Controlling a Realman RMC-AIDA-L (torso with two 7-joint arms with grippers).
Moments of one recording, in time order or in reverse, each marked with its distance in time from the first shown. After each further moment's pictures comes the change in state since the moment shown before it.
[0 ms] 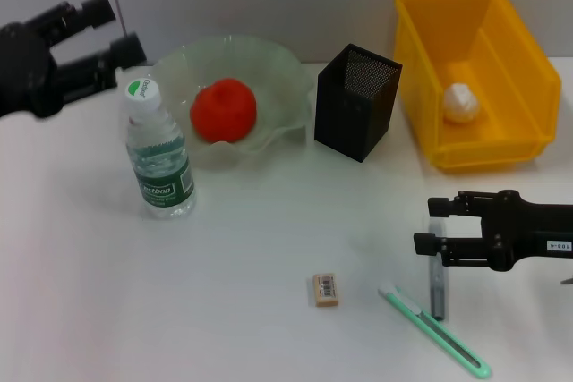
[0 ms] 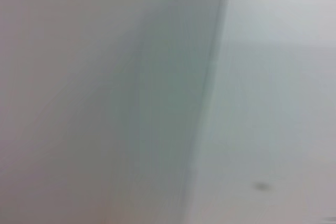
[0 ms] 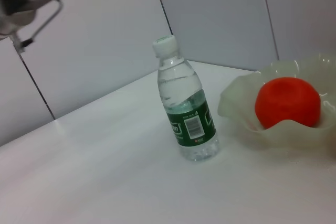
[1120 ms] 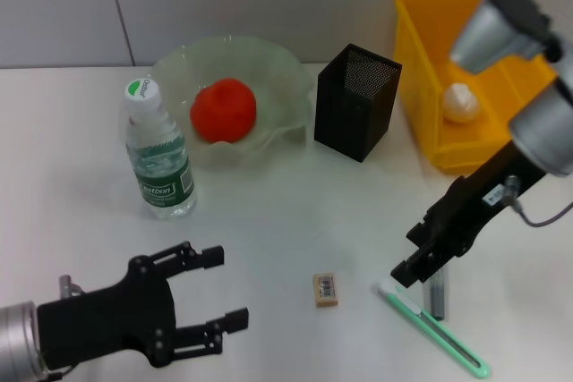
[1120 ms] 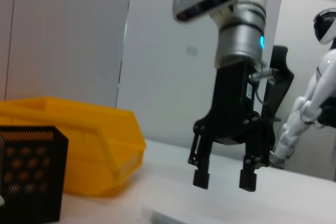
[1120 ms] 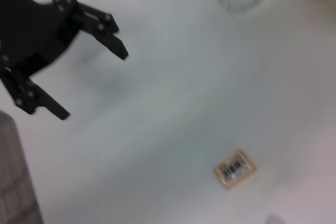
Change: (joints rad) left arm 0.051 -0.029 0.081 -0.454 0.281 0.090 0.529; right arm 0.378 0.044 -0.333 -0.388 -0.498 -0.242 0.803
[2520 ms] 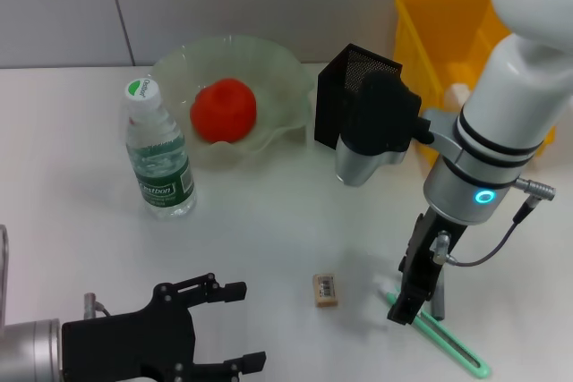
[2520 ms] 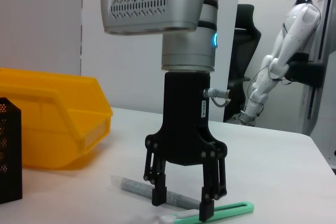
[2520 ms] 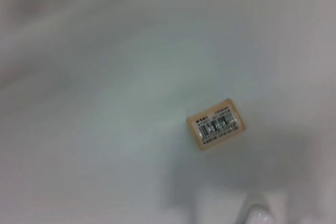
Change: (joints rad) left arm -0.025 -0.015 0.021 -0.014 0.115 -0.044 0.083; right arm 0.090 0.033 -0.529 0.166 -0.026 0.286 0.147
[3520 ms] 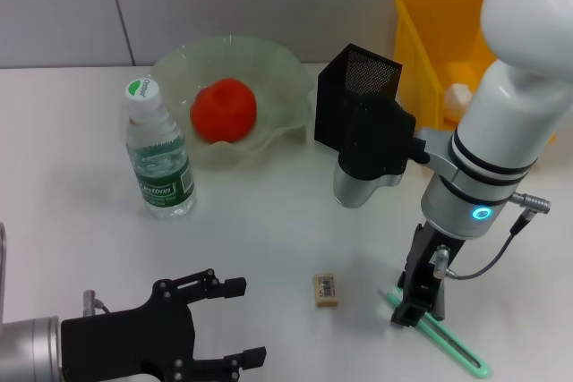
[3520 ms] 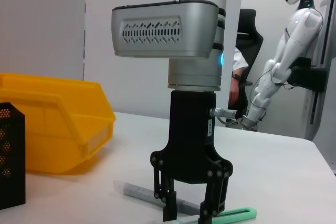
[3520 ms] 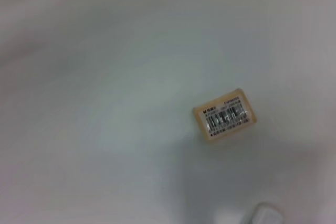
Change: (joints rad) left arm -0.001 0.000 -0.006 -0.003 -0.008 0.005 0.000; right arm -0.025 -0.001 -0.081 0.003 0.020 0.049 -0.003
